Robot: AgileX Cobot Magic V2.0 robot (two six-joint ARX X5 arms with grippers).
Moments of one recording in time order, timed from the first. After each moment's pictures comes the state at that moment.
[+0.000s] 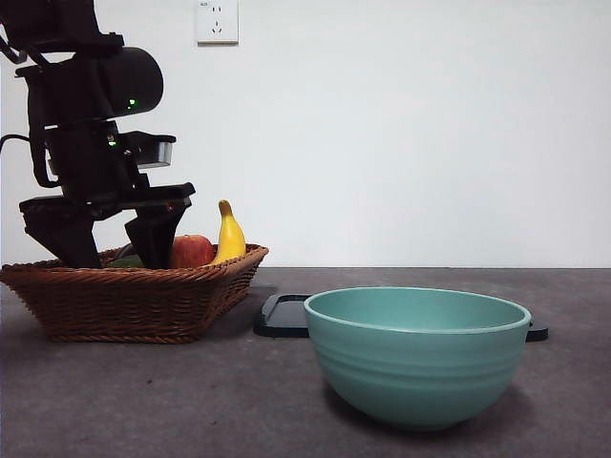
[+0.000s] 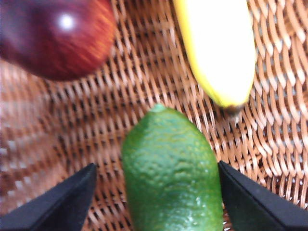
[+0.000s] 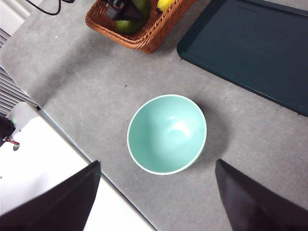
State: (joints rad) left arm -0.33 1.78 1.25 -0.63 0.02 -0.01; right arm 0.32 0.74 0.96 -1.02 -0.52 0.03
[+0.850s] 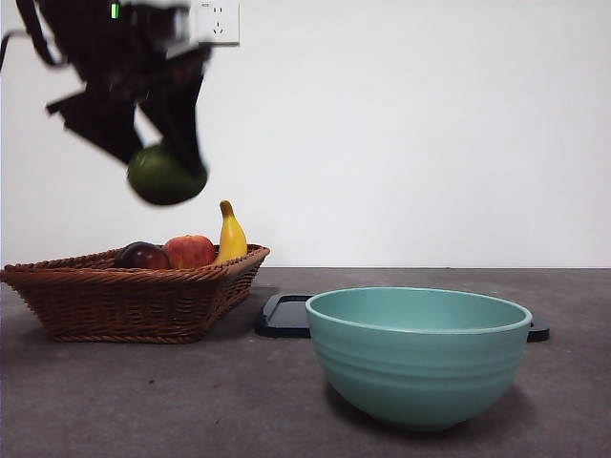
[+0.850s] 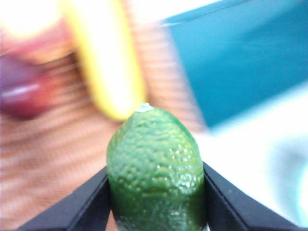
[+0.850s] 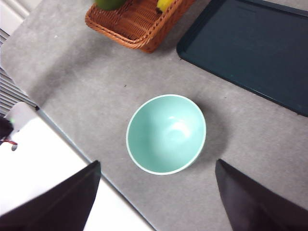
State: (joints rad) left arm -0.45 1.50 1.27 -0.71 0.13 -0.01; right arm 0.32 0.74 0.96 -1.02 -0.51 0.03
